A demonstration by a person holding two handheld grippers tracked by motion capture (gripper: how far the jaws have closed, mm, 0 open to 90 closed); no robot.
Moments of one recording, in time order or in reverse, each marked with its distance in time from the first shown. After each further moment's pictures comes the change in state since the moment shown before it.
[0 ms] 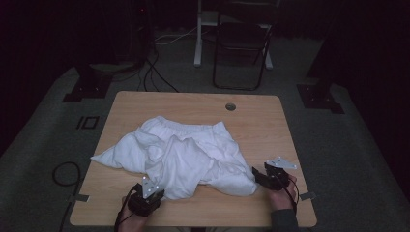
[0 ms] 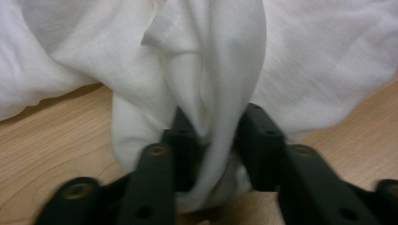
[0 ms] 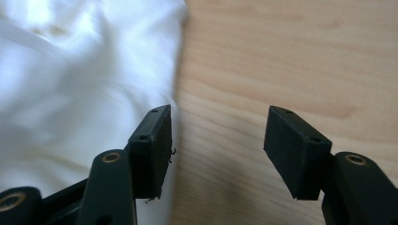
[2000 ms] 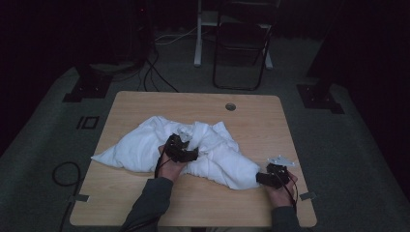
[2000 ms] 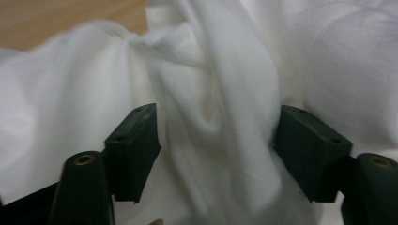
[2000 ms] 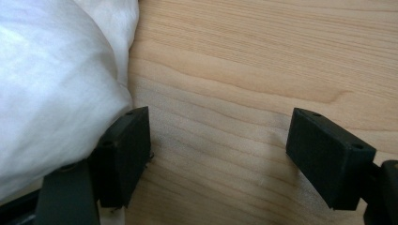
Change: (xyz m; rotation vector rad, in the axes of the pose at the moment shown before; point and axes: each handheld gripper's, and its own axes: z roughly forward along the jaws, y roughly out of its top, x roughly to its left) left arm -0.007 0.152 0.114 -0.024 -0.002 0.007; right arm -0.020 -0.012 0.028 0.066 -0.067 0.028
